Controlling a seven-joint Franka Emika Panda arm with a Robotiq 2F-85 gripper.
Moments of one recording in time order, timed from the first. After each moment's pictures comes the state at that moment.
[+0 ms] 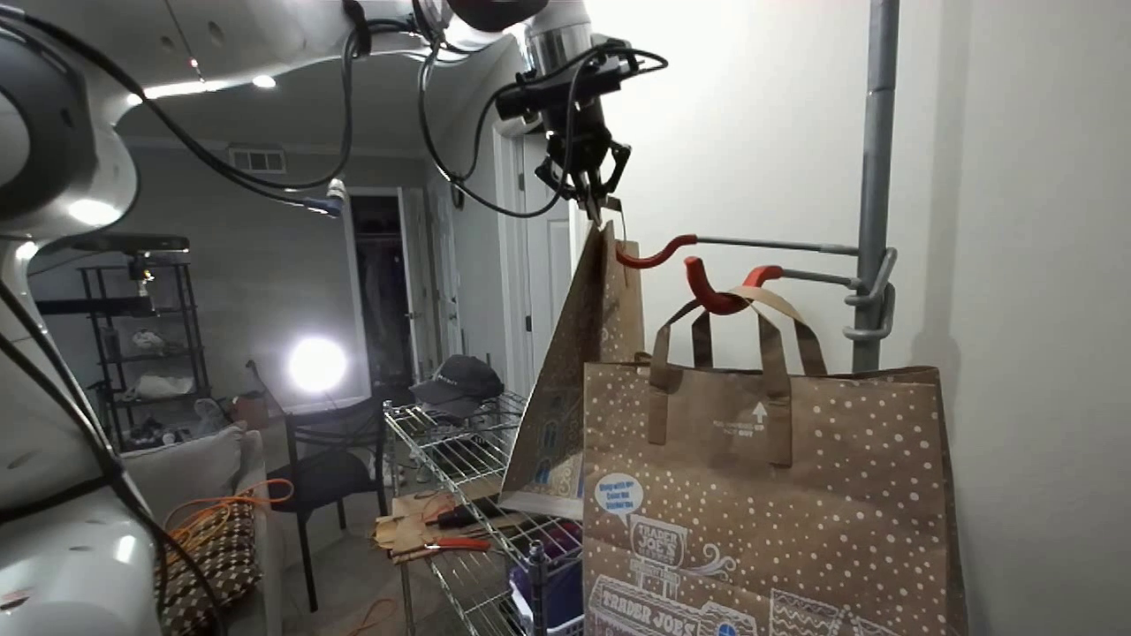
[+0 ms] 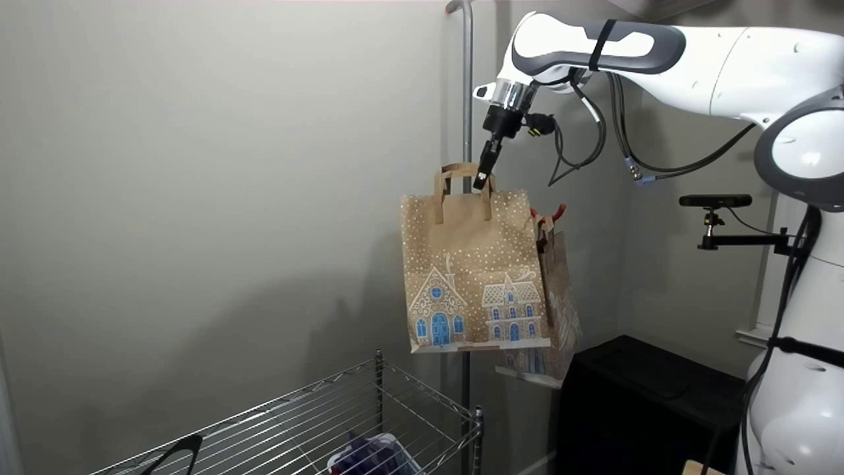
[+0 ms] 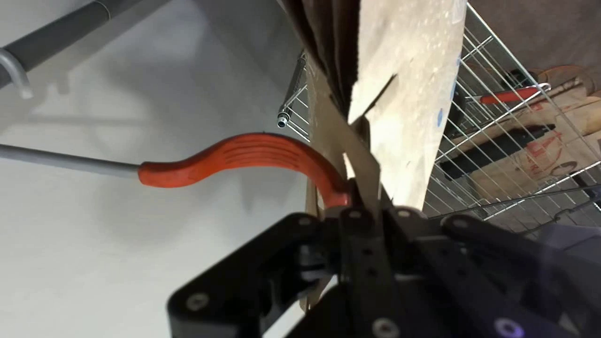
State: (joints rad) arm 0.07 -0.17 -0.13 -1.45 0.10 1.62 -0.72
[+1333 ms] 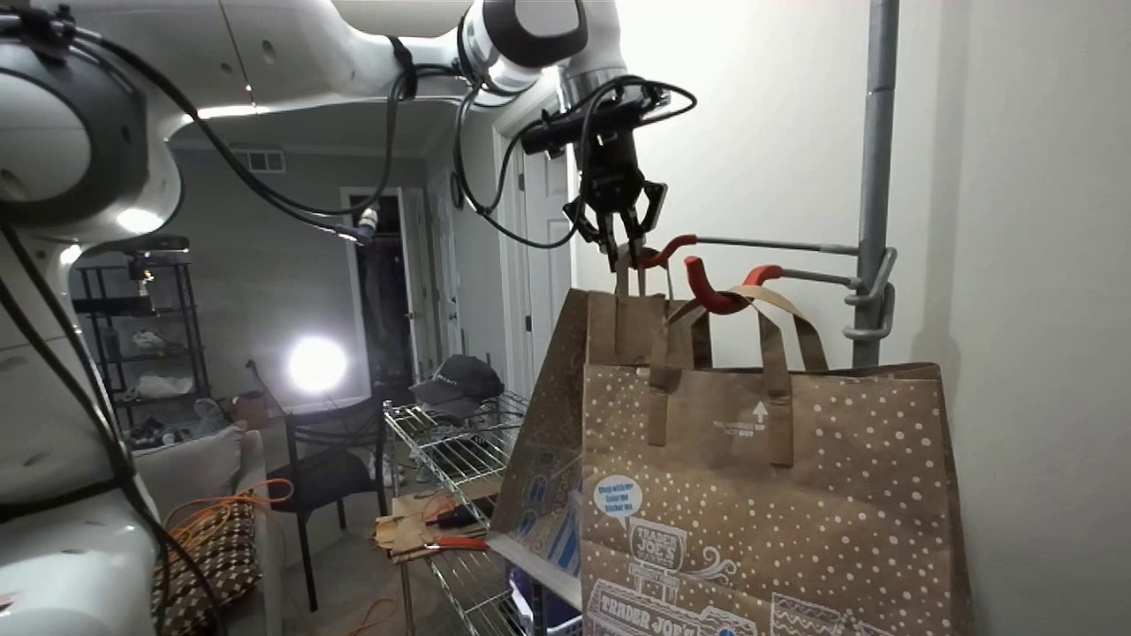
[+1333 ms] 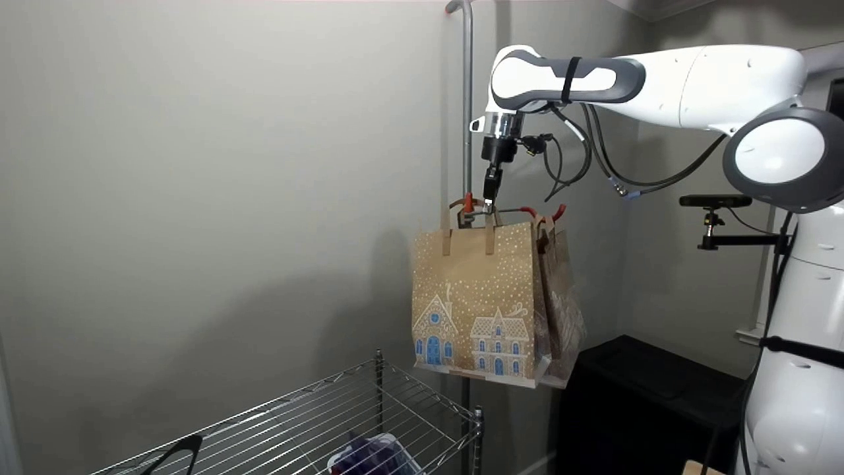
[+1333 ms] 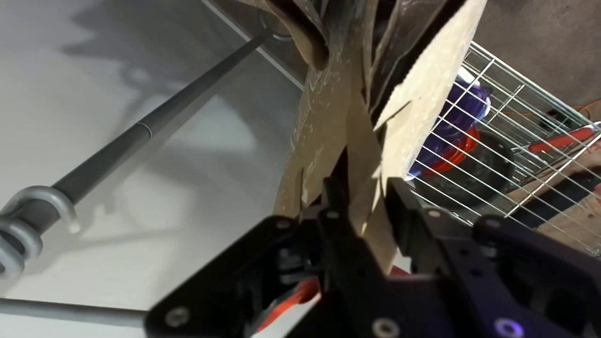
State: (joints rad) arm 0.00 -0.08 -0.10 -1.46 -0.04 1.57 -0.59
